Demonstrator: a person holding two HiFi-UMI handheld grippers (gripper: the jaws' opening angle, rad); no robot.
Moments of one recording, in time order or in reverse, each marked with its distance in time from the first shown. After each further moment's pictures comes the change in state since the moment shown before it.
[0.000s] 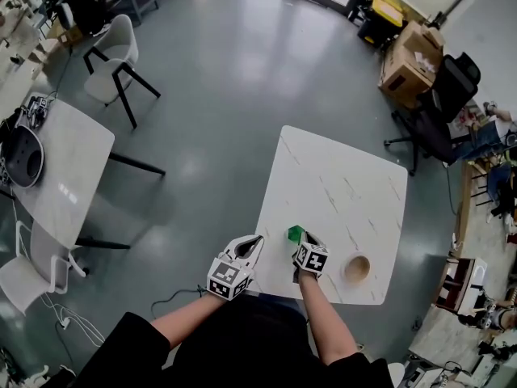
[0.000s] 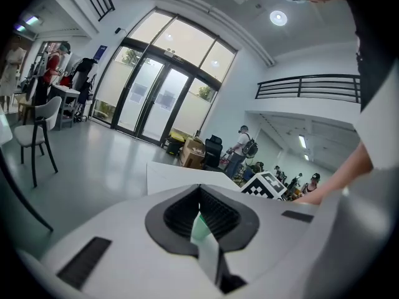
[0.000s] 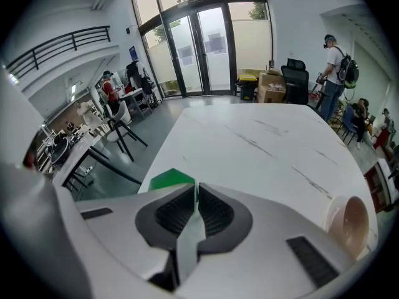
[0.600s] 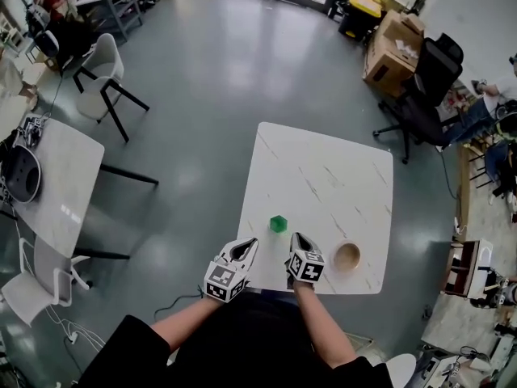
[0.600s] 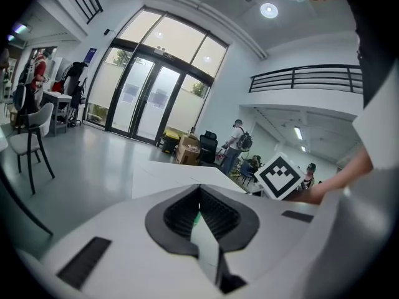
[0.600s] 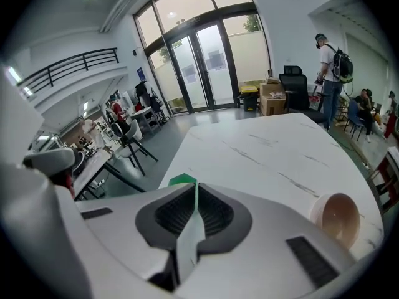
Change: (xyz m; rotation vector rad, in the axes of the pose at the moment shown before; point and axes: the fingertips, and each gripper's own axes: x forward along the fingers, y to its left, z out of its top) left arm 0.012 -0.062 -0.016 0.062 0.027 -0.013; right arm -0.077 -0.010 0.003 0.030 -0.134 0.102
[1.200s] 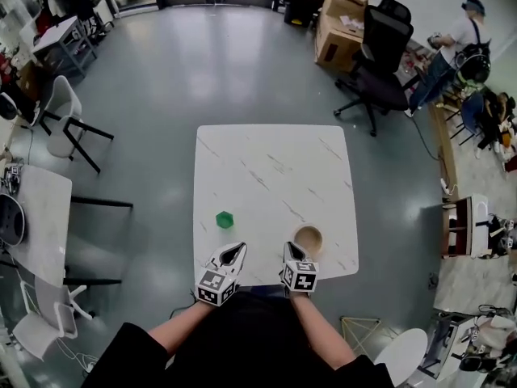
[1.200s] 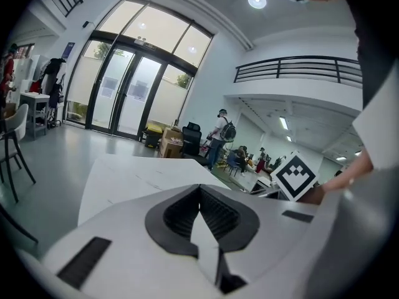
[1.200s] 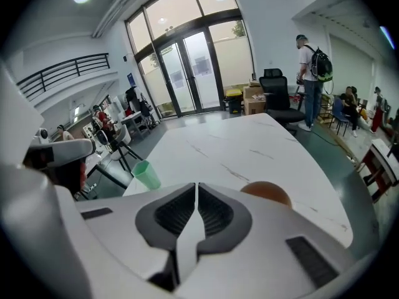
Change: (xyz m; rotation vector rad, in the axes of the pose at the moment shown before) left arm 0.067 -0.128 -0.025 0.074 0.078 -0.107; right arm -0.099 -0.129 -0.042 0.051 -0.032 -0.068
